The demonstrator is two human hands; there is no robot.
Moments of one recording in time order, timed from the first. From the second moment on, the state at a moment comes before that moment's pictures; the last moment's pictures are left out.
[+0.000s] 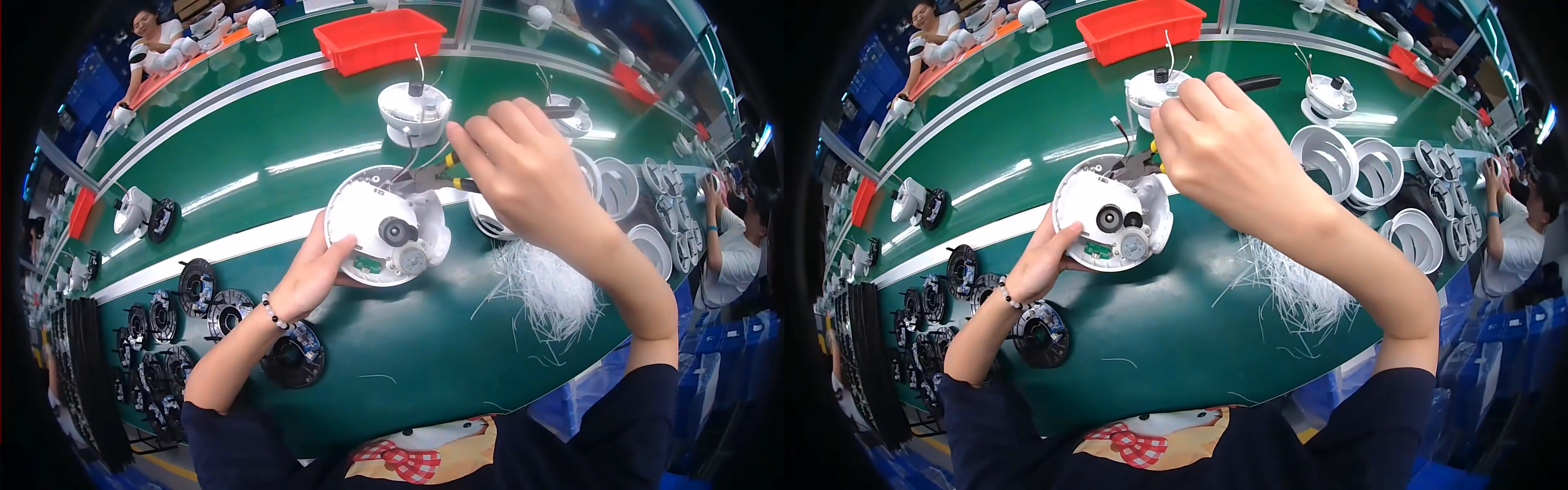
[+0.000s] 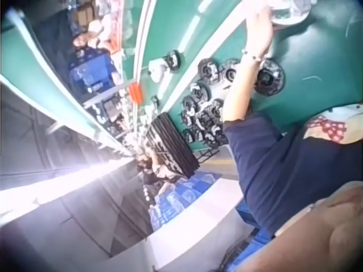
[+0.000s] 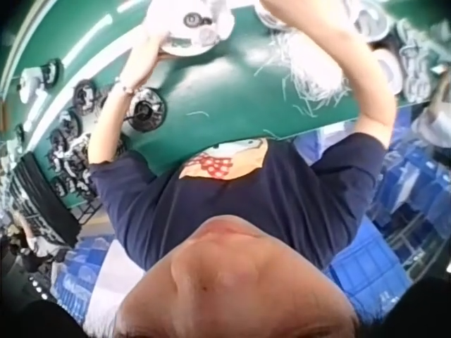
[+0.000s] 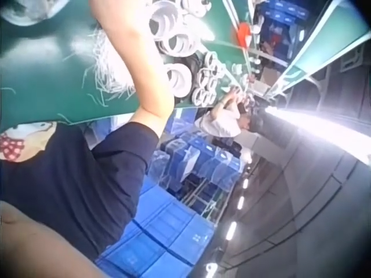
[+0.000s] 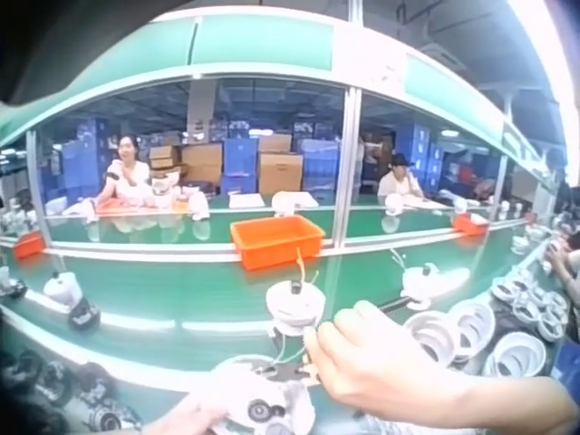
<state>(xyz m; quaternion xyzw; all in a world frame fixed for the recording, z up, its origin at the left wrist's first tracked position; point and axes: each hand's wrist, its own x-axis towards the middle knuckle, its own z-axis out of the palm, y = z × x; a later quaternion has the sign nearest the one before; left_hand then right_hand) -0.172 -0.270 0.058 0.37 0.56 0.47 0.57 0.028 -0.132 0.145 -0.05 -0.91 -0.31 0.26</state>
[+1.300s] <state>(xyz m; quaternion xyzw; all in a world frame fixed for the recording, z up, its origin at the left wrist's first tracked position) -0.318 -0.189 0.016 0.24 0.65 0.52 0.50 0.070 -0.193 0.077 -0.10 -0.97 0.05 0.19</state>
